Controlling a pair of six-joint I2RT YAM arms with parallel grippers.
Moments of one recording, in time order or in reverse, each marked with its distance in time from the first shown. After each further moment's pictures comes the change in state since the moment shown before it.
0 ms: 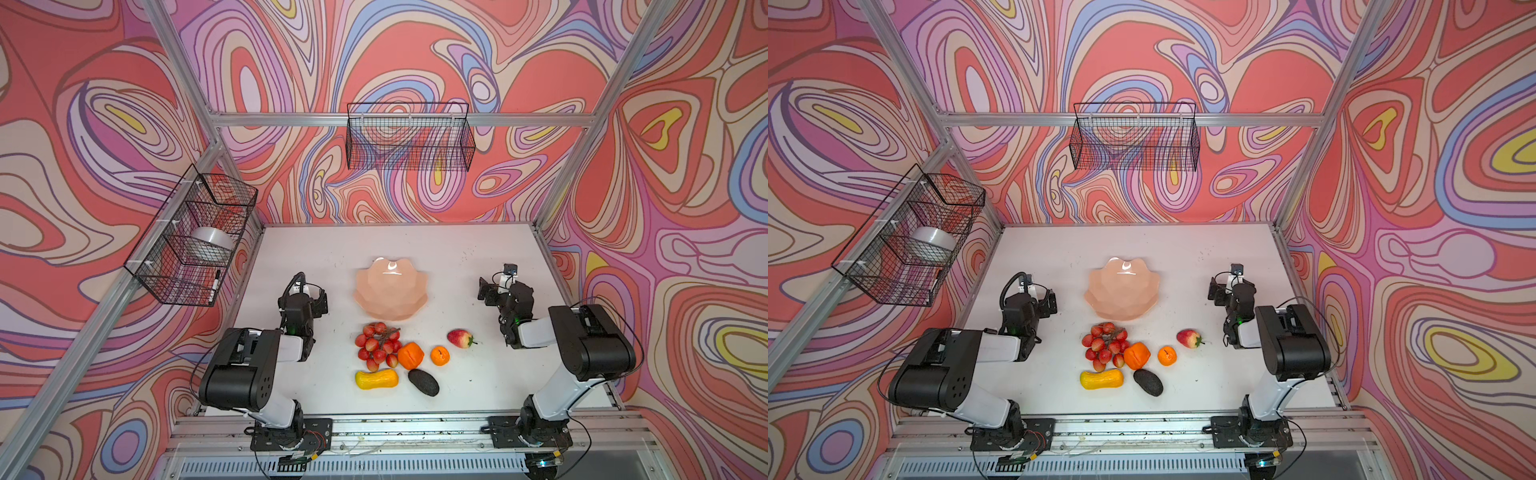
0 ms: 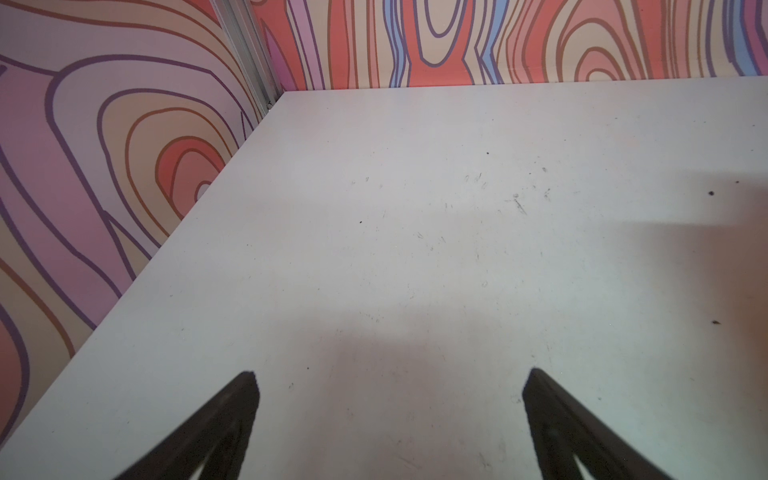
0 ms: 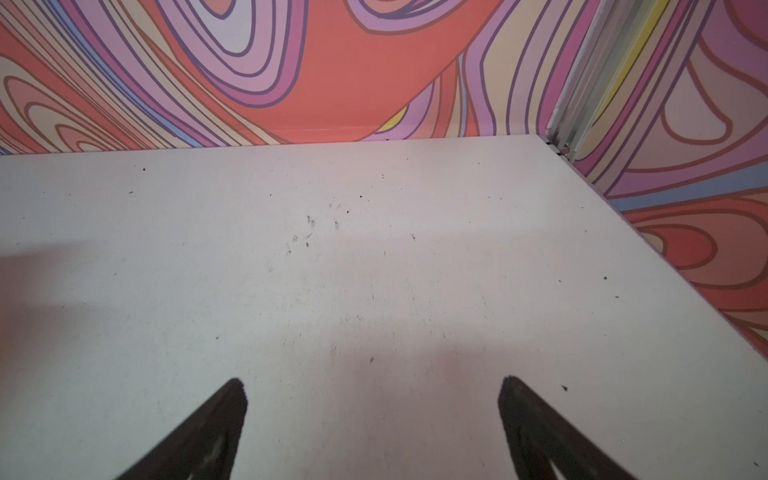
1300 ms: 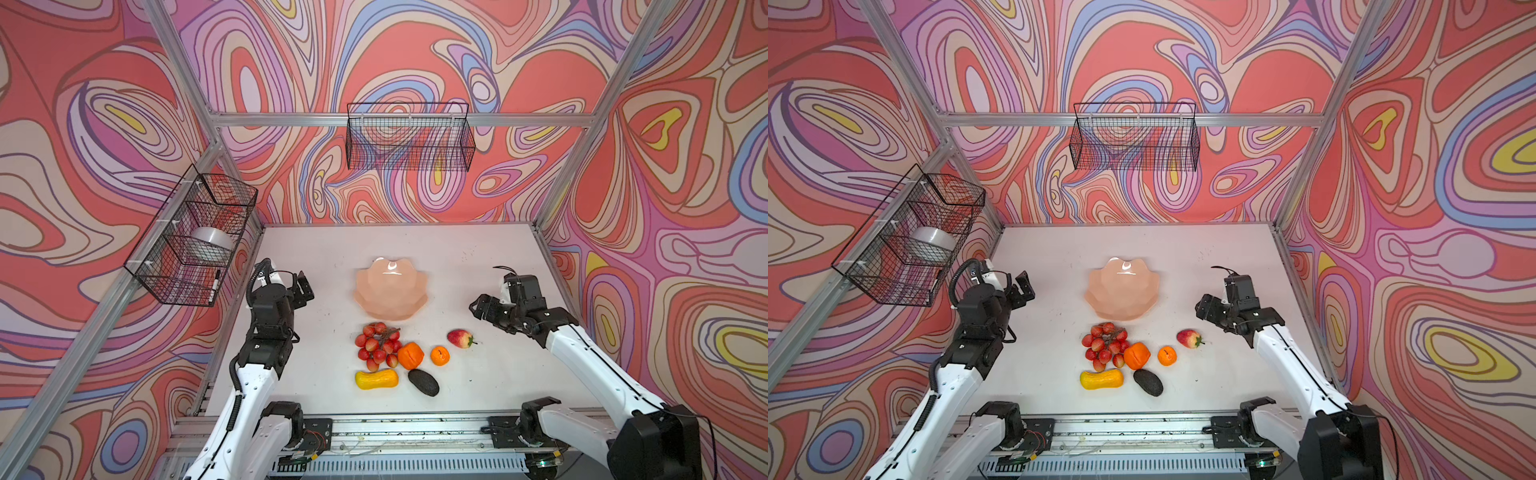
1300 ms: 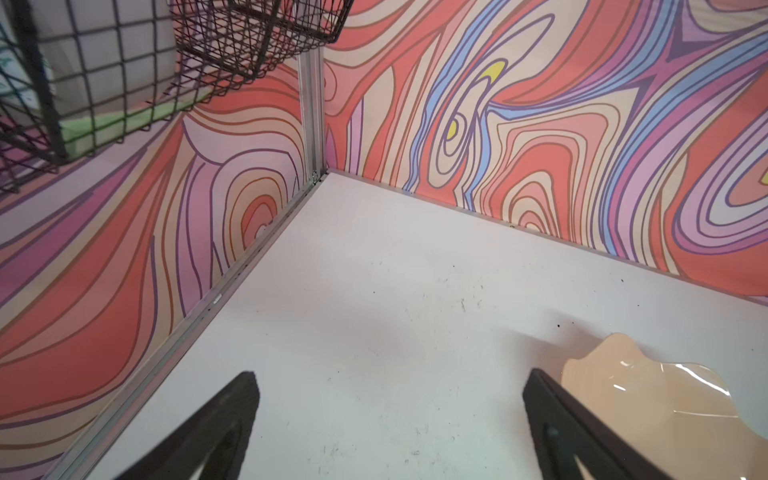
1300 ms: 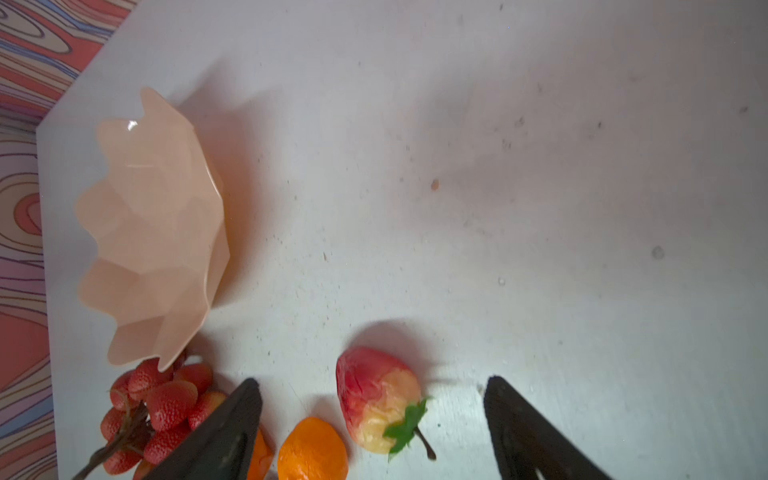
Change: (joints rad) left arm 0.000 -0.732 0.253 -0.898 -0.030 -0.244; right arm 0.183 -0.640 0.281 -1.568 -0.222 0.565
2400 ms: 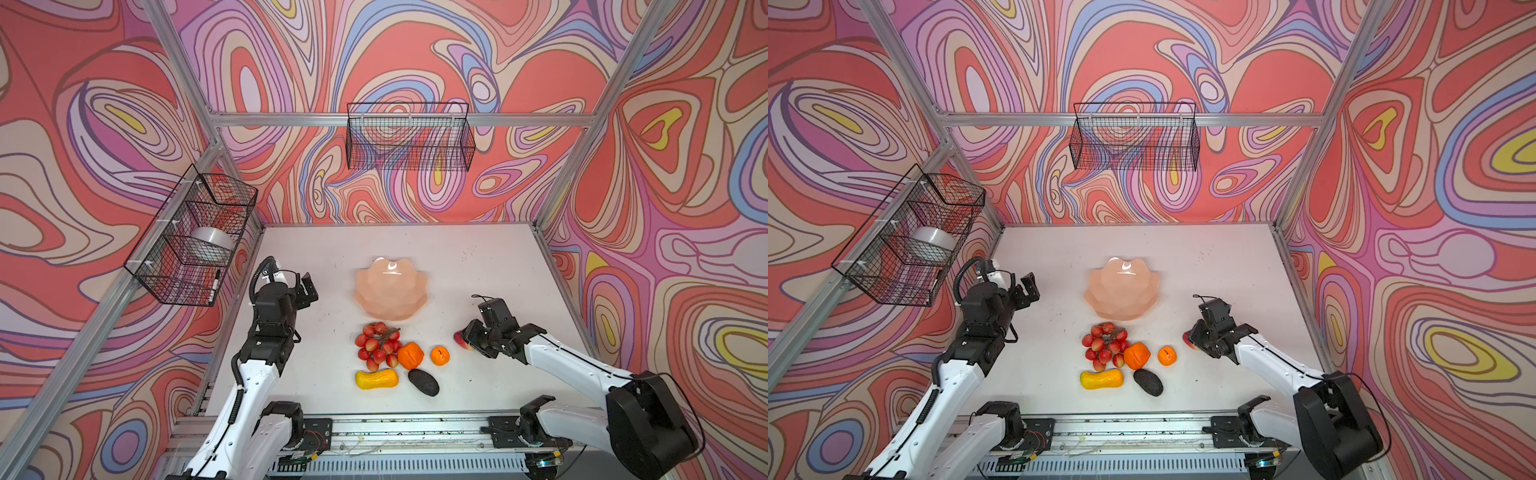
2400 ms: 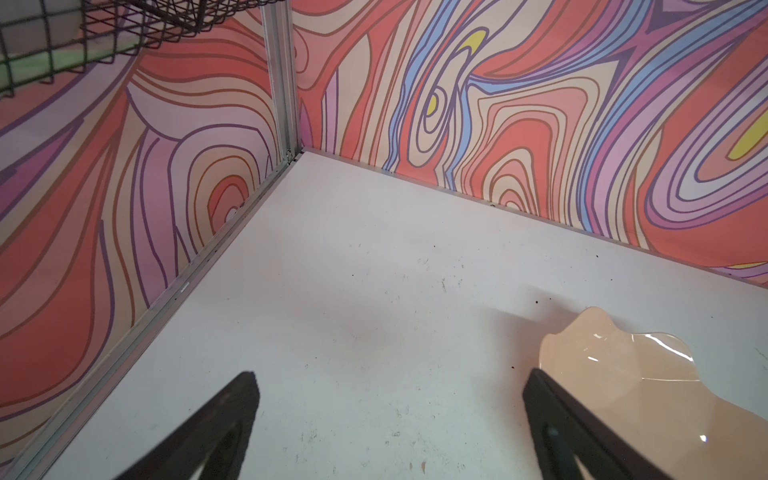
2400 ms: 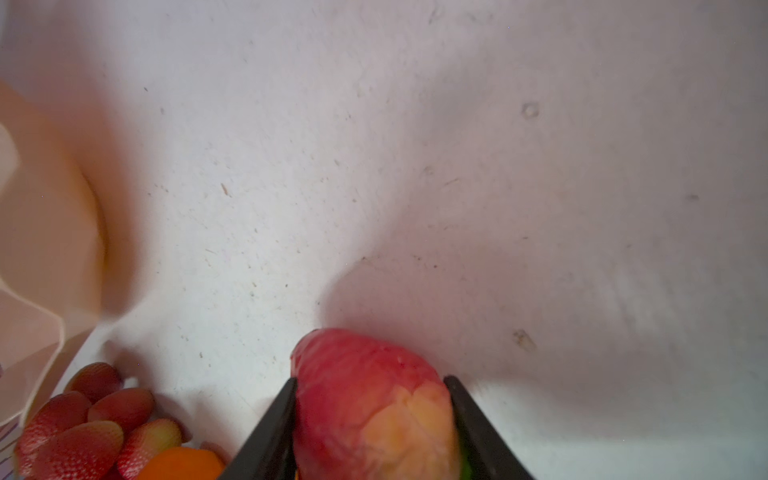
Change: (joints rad) left arm 0.000 0.028 0.001 -0.009 0.070 -0.023; right arm 0.193 0.086 -0.195 0.193 0.112 0.352
